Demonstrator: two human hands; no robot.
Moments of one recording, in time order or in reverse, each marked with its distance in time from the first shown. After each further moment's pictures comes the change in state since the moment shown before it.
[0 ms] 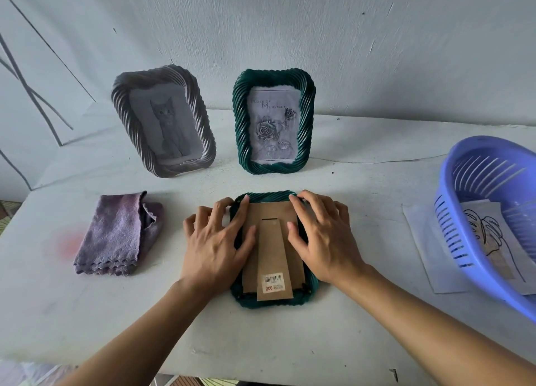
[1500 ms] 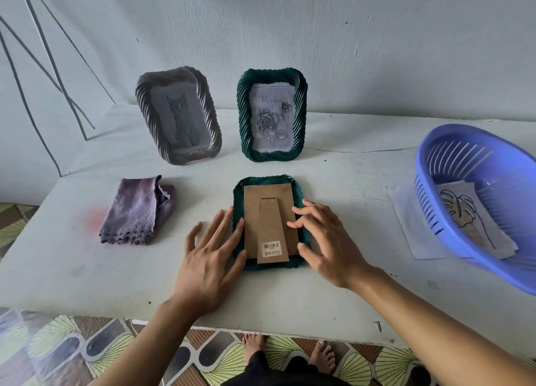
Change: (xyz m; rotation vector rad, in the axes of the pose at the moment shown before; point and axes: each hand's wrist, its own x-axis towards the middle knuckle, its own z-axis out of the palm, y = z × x) left_hand -0.081 -0.017 -0.005 -0.052 -0.115 0.178; right_hand -0.058 -0.002 -0.031 0.491 -0.222 -0.012
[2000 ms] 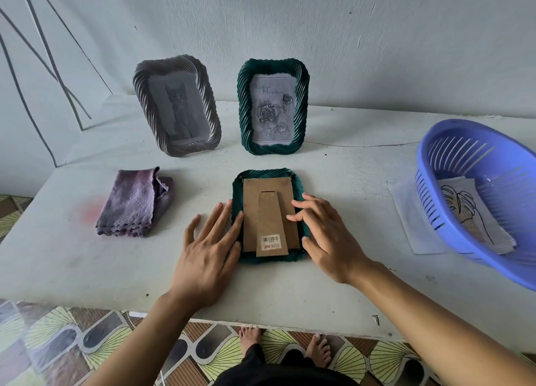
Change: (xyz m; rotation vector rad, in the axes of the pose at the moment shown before) left_hand -0.002 0.000 0.000 -0.028 0.017 0.022; right_hand -0.003 0.002 0.001 -0.040 -0.025 -0.049
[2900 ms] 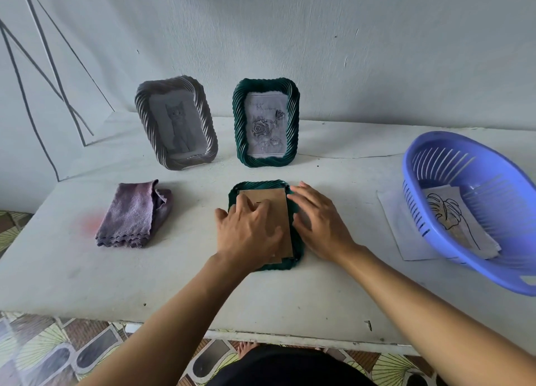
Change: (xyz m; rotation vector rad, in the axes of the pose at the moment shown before) left_hand 0.079 0.080 -0.028 0.090 -0.126 -0.272; right_hand 0.038 0.022 -0.001 -0.125 0.147 0.035
